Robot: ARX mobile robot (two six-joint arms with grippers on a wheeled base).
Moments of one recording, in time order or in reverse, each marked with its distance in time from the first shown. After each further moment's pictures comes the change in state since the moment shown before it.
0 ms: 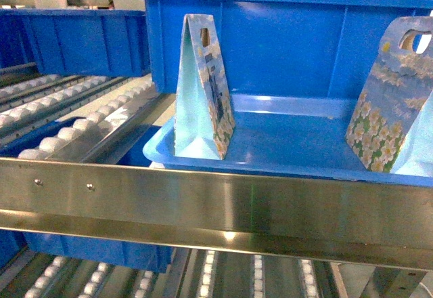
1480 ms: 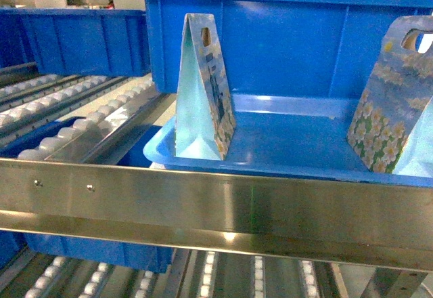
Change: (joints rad) left arm -0.033 0.716 0.209 0.612 0.008 -0.025; right arm 0.084 1.308 0.597 0.601 0.034 0.045
